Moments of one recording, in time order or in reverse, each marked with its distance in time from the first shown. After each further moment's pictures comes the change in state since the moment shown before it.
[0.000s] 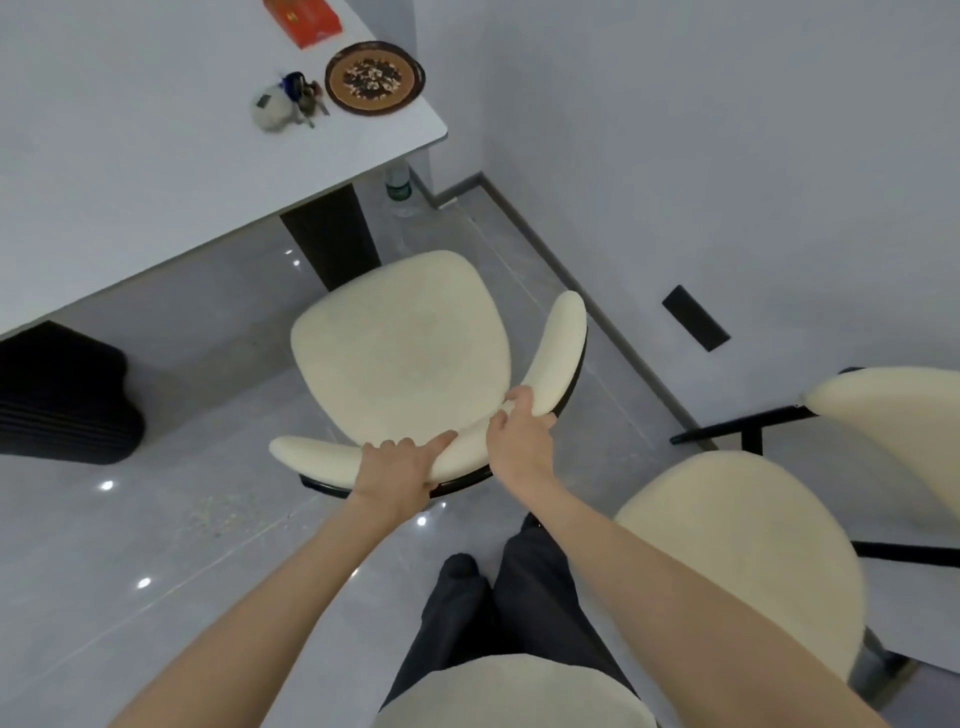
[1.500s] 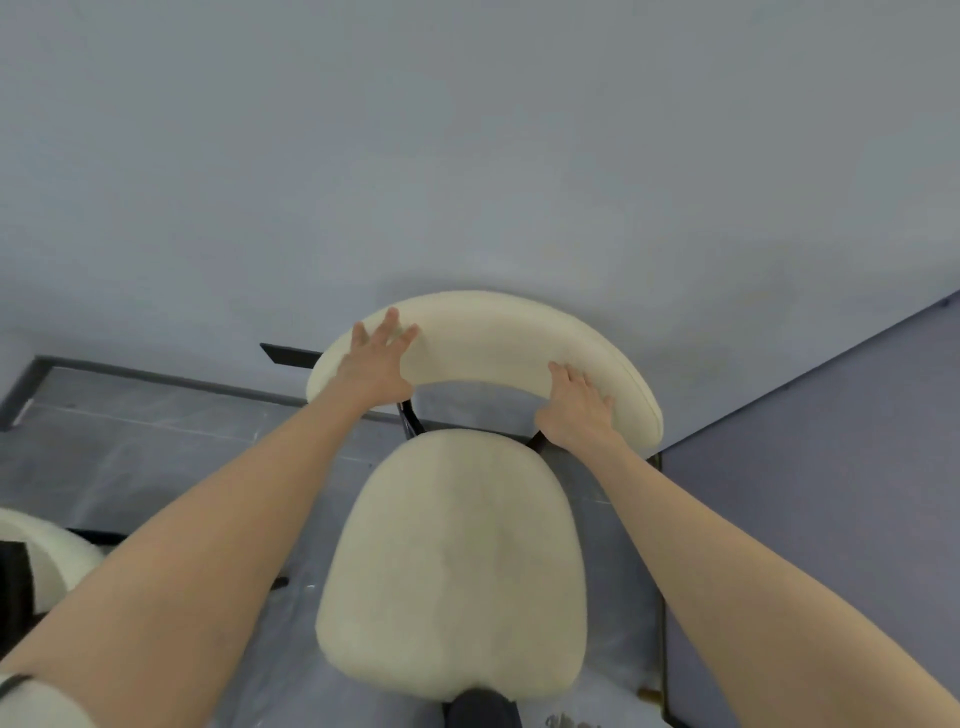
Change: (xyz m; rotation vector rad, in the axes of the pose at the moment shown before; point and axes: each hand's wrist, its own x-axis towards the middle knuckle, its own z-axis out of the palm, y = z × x) left_hand 0.174 0.578 -0.125 0.107 -0.004 0.591; right_hand -0.018 0.452 -0.416 -0.107 0.297 0.522
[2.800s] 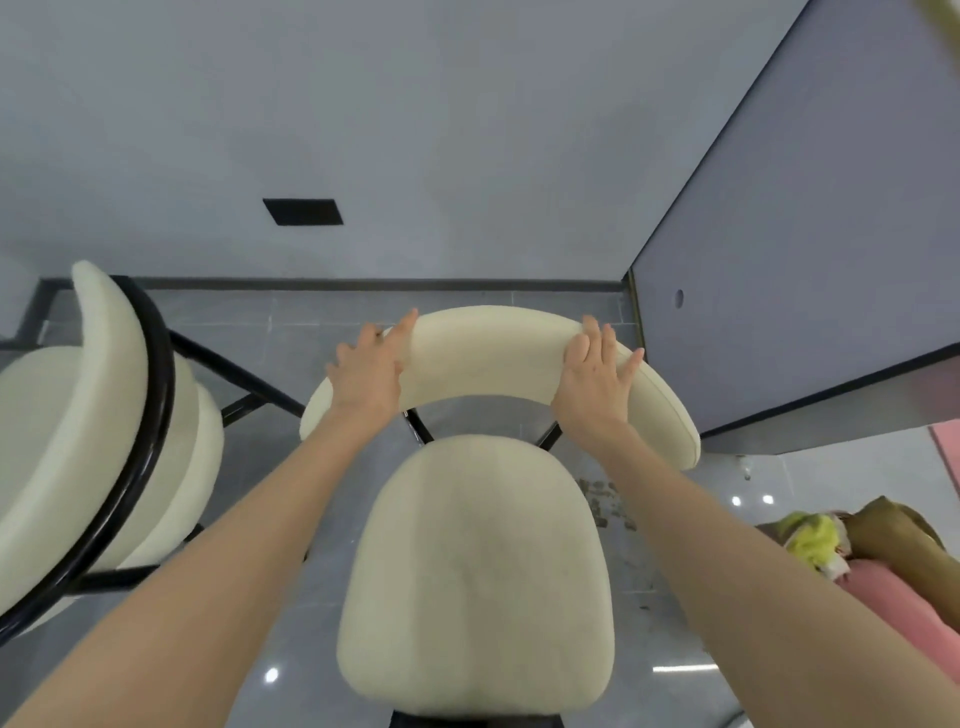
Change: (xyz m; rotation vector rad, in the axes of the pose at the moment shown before) left_hand -0.356 -0.068 0.209 -0.043 0.261 0.066; right_hand -0.356 0.043 0.226 -0.123 0.316 0.119
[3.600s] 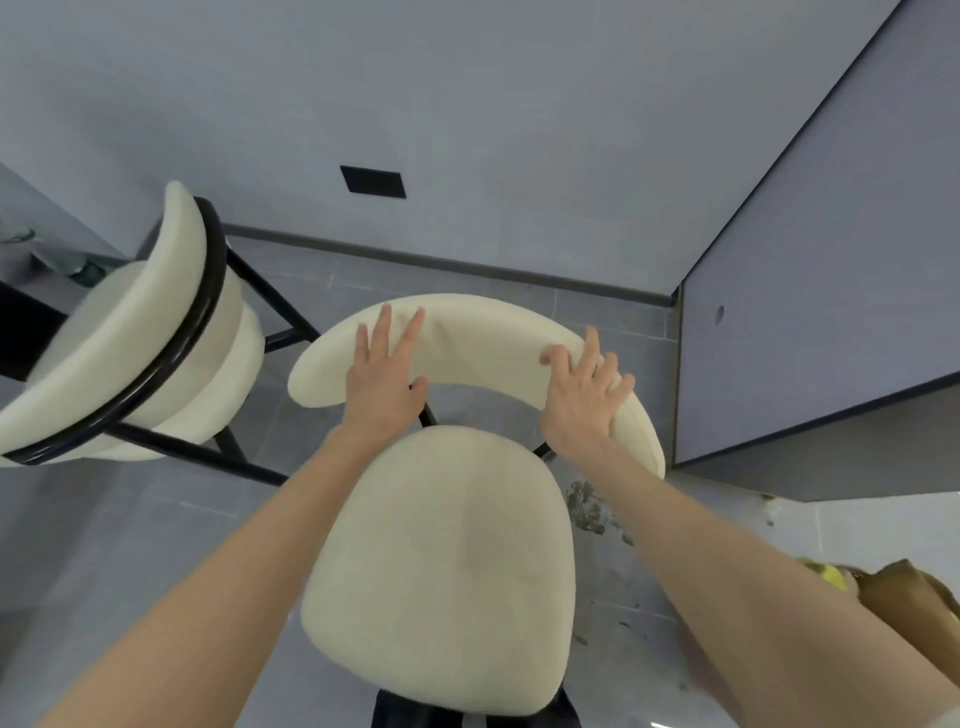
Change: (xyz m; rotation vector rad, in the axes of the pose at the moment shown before) left_hand -0.119 0.064 0.025 -0.136 0.082 -0.141; right_hand -0.052 0.052 0.013 -0.009 -0.001 -0.160
